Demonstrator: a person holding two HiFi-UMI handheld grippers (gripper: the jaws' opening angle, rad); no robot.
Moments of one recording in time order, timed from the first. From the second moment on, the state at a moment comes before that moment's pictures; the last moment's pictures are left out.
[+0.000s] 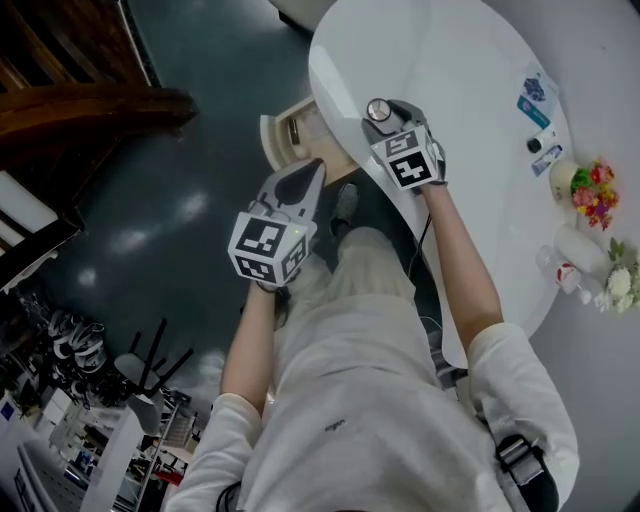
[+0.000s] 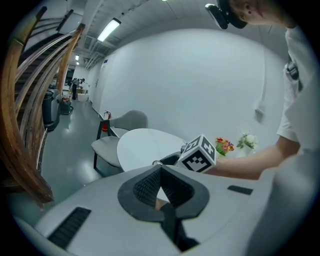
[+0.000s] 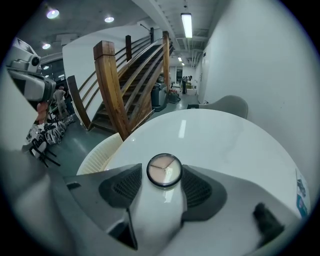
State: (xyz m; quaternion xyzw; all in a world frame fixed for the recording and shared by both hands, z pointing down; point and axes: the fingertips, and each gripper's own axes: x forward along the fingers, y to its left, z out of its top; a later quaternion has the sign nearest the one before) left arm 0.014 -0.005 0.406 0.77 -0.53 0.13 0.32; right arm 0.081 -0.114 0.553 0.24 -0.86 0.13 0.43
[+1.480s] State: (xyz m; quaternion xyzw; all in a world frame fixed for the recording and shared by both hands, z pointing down) left arm -0.029 -0.011 0.423 0.85 -0.41 0.18 0.29; right arm 0.036 -0.030 0.468 0.33 -0.86 0.19 0.35
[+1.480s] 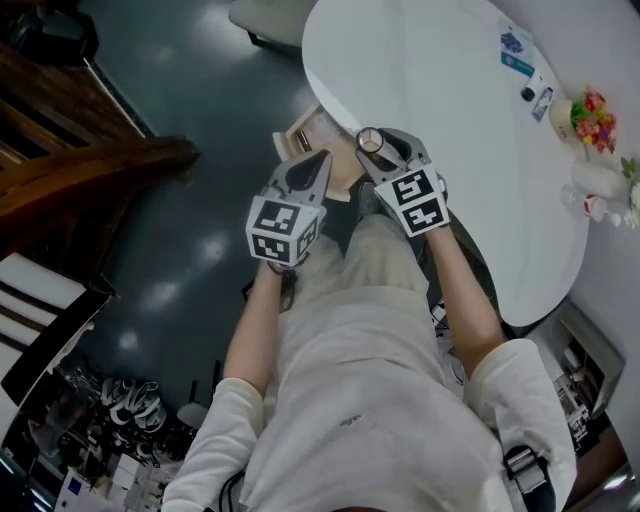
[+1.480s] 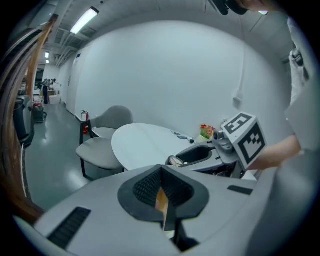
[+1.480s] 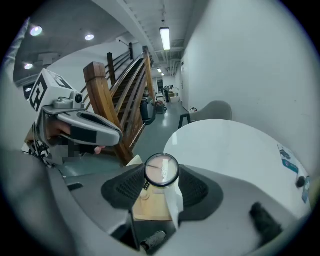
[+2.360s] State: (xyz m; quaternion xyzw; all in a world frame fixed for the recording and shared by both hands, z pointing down) left arm -0.063 -0.017 0.537 0.91 -0.21 0.27 0.24; right arm -0.027 0.009 0.603 0.40 -0.81 0.22 0.37
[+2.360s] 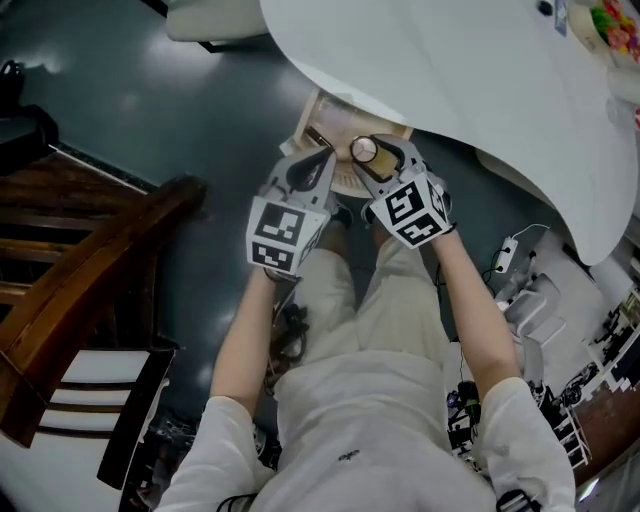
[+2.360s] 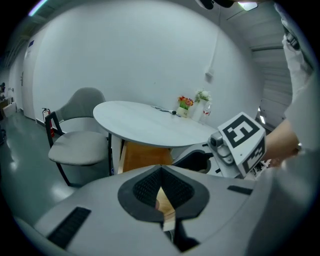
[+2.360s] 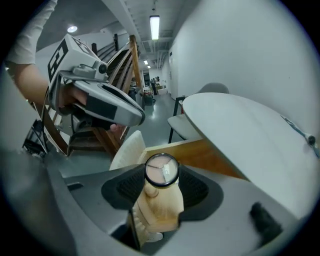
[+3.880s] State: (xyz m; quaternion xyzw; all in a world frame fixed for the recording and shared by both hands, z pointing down) left arm -0.083 -0.031 0.582 0.91 -0.23 0.24 0.25; right arm -0.063 -0.059 0.747 0.33 -0.80 0.20 0.45
